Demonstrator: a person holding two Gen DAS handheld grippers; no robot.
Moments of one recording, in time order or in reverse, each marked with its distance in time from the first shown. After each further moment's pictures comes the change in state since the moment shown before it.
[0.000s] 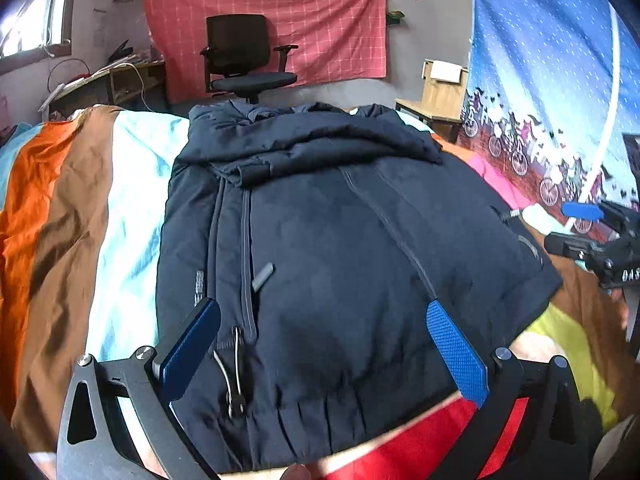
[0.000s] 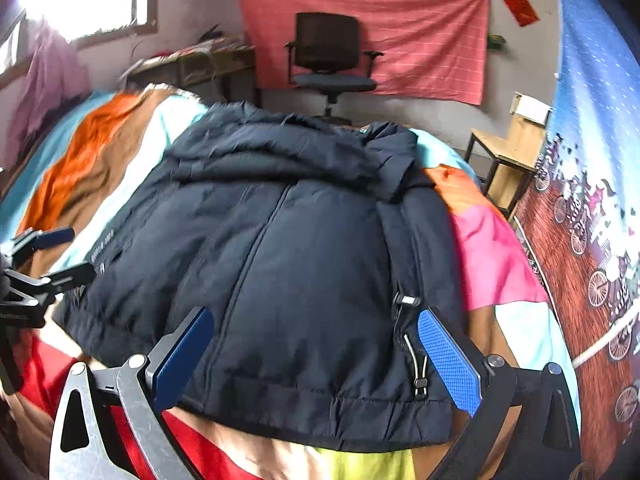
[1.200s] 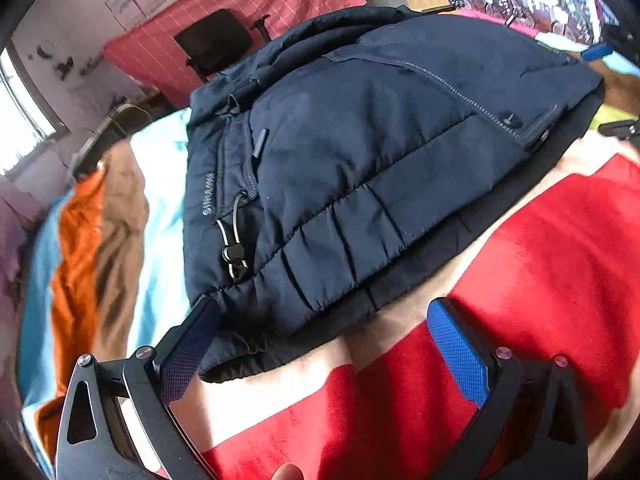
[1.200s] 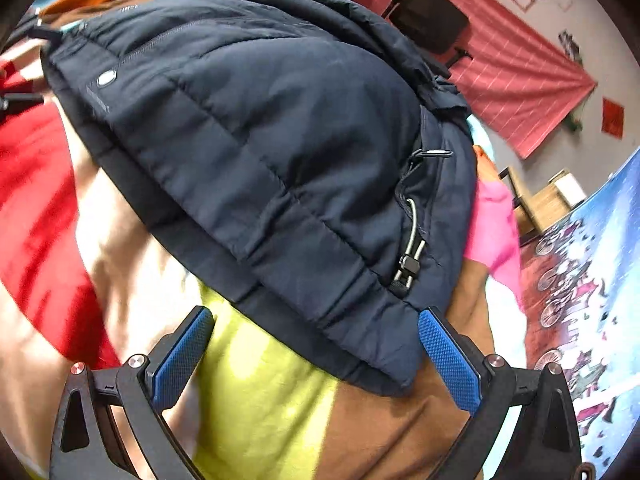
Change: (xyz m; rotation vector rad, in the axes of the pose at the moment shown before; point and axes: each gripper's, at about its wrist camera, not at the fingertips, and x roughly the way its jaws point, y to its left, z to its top) left arm 0.036 -0.023 -0.102 0.387 0.160 0.339; right arm 0.052 -0.023 -0.123 -0.536 0.146 -0.121
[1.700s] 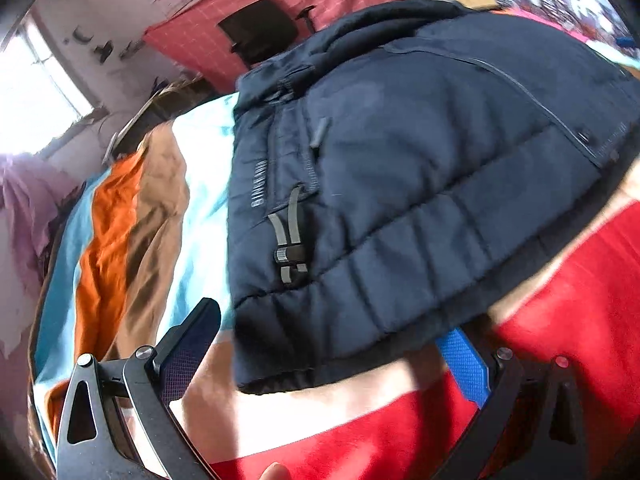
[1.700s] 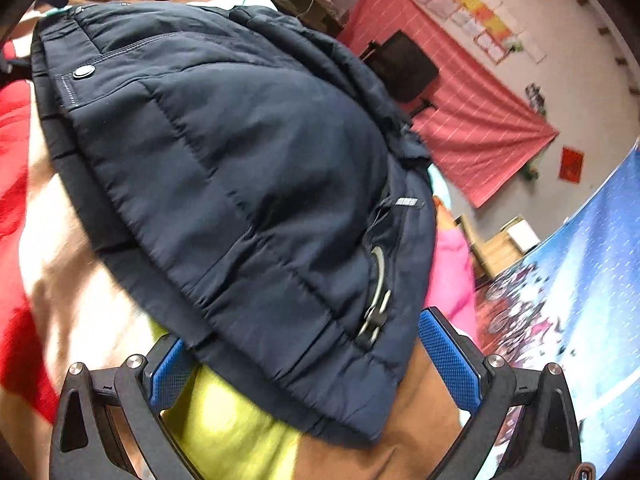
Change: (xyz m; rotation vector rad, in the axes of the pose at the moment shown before) left arm 0.016 0.027 0.003 -0.116 0.036 0.125; right arm 0.012 0.007 0.008 -0.092 -0.174 -0.244
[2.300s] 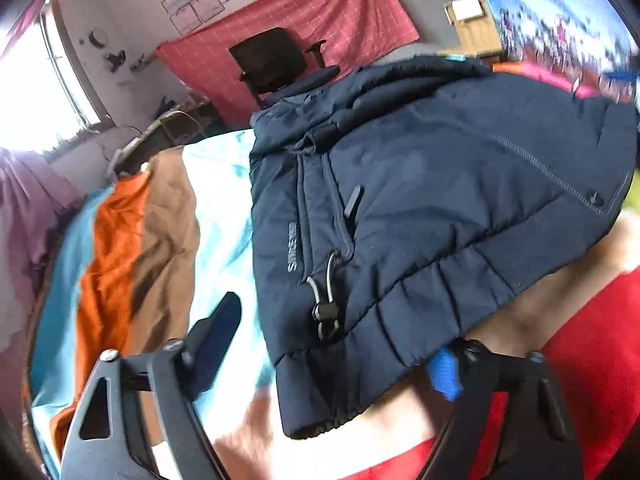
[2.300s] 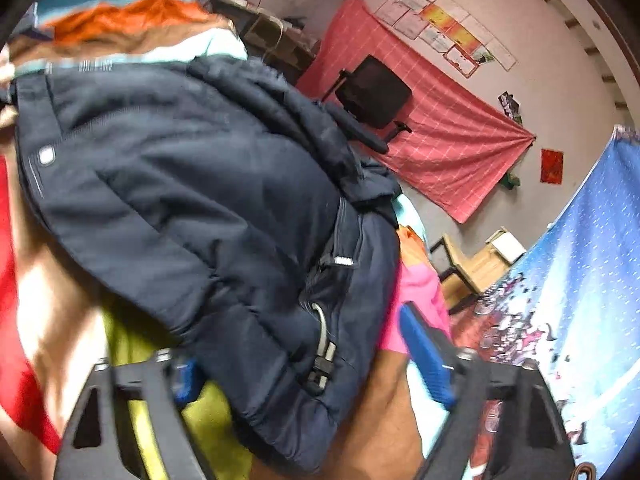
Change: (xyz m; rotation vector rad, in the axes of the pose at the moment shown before) left arm -0.026 0.029 0.032 -0.048 -0.148 -0.061; right arm -0.020 -0.053 0.028 0.150 -0.105 0.037
